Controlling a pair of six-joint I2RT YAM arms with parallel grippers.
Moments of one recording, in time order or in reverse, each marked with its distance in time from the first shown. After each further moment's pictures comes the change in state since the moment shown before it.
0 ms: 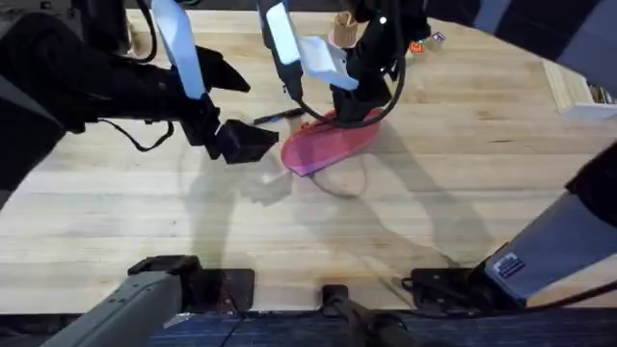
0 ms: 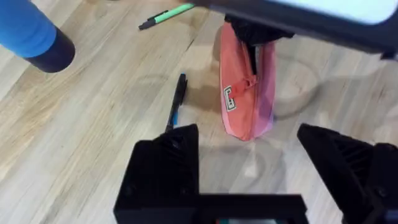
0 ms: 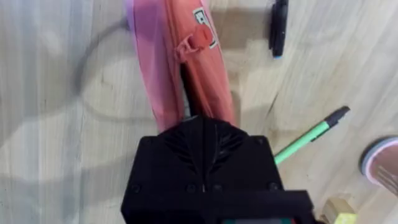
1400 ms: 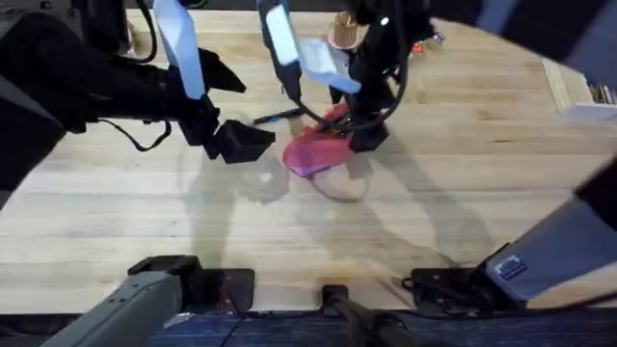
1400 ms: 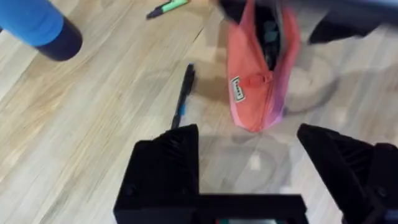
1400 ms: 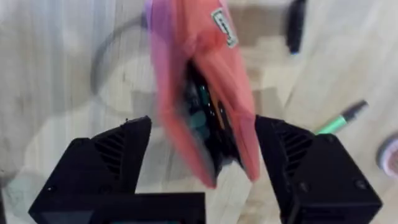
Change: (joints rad) left arm 0.000 0.000 0.000 0.001 -0.049 0.000; right arm 0.012 -0.024 0.000 -0.062 -0.004 0.054
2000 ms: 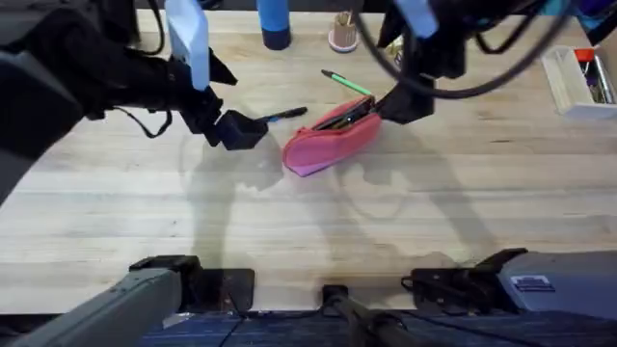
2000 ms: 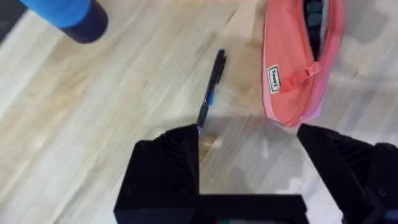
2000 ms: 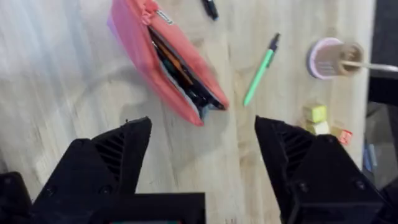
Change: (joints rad) left arm -0.003 0.083 0.001 0.103 -0.110 0.000; right arm -0.102 -0.340 0.000 -0.004 -0.004 0.254
